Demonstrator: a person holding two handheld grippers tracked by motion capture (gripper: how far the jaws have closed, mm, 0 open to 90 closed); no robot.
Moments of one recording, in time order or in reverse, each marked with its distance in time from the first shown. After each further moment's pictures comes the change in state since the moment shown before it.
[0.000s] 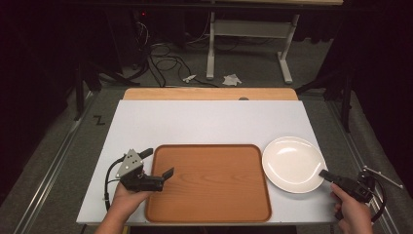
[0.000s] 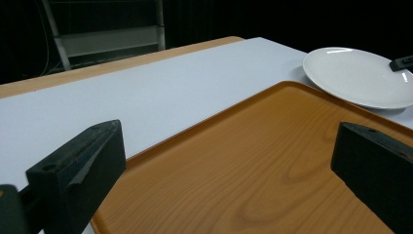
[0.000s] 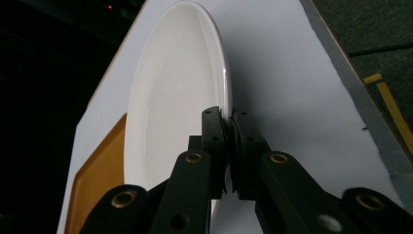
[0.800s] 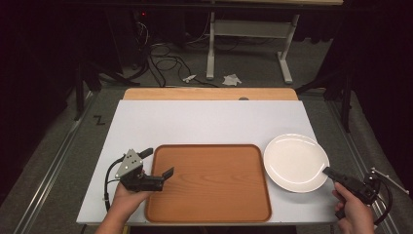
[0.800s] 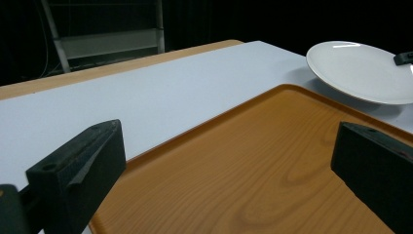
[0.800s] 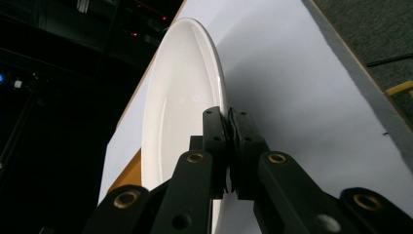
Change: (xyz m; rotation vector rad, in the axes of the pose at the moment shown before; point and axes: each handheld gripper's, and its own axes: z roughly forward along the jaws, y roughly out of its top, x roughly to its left) left arm 0.000 0.000 0.000 -0.013 -0.005 -0.005; right arm 0.003 -0.001 -0.010 -0.078 0.086 0.062
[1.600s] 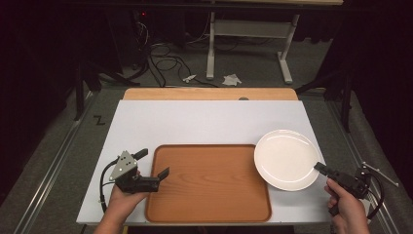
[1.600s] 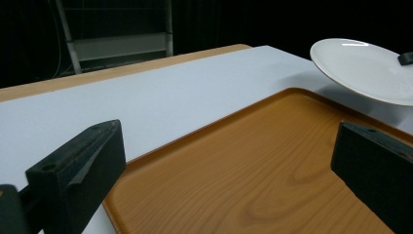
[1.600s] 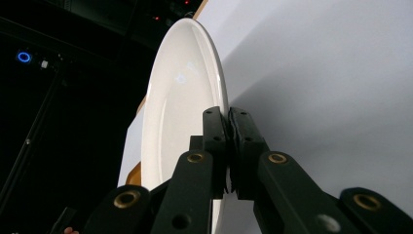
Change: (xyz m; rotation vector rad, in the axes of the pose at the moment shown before) left arm 0.004 -0.003 -0.012 -0.018 0.035 -0.018; right arm 0.020 -0.005 0.016 0.058 0.083 -0.035
